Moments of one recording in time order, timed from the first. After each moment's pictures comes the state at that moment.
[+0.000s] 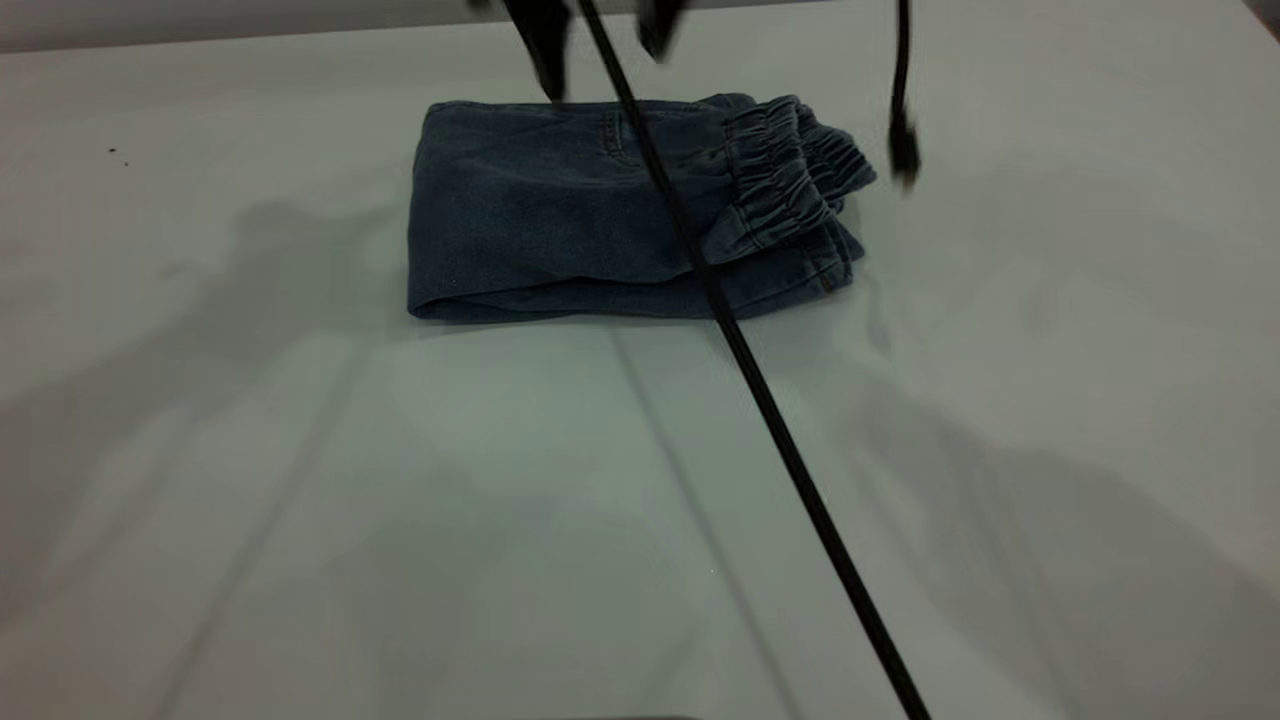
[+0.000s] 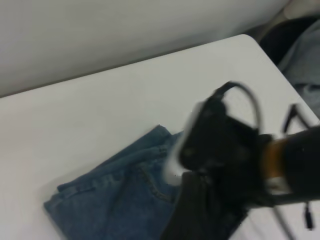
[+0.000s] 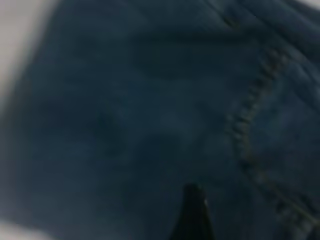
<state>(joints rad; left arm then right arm) -0.05 1.58 -1.31 -1.02 0.66 0.85 0.59 2.64 -2.50 -0.07 1.24 0.18</state>
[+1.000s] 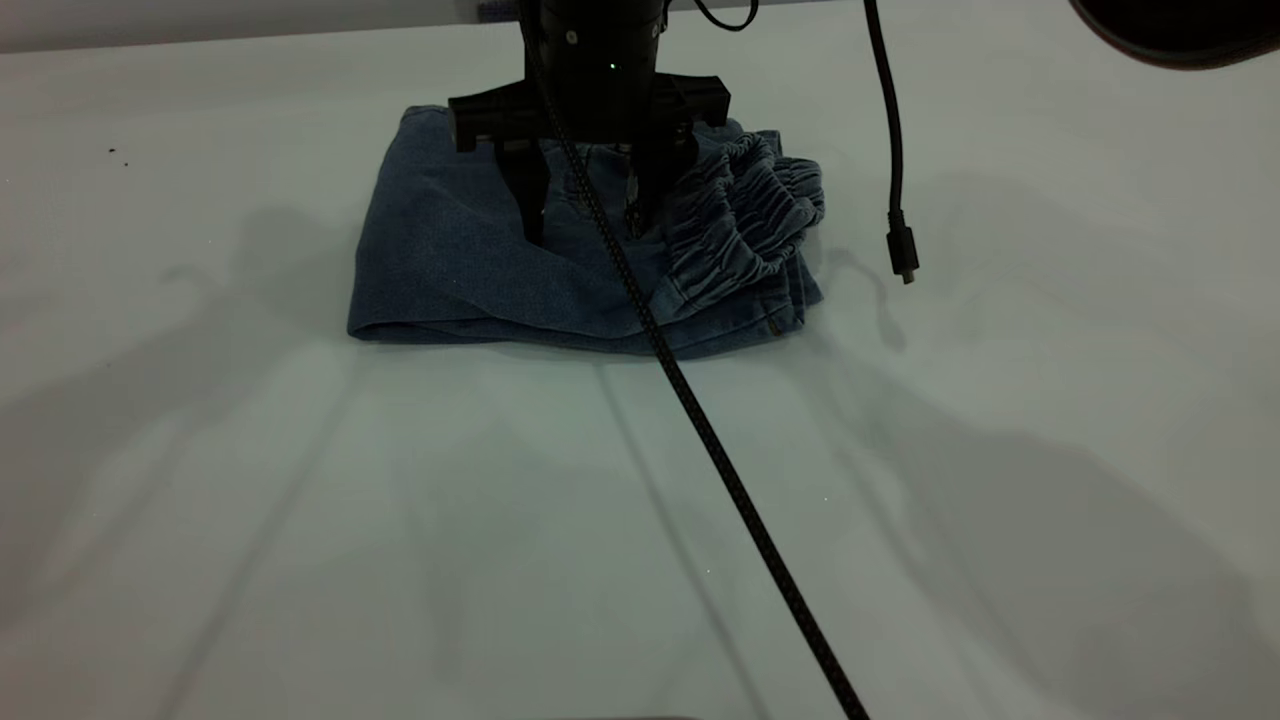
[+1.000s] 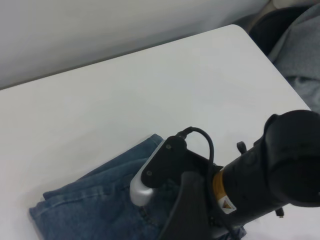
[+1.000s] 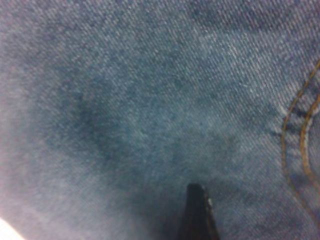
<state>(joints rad) -0.05 1.58 -1.31 -1.01 0.69 0.87 0.58 2.74 -2.50 0.19 1.23 0.27</state>
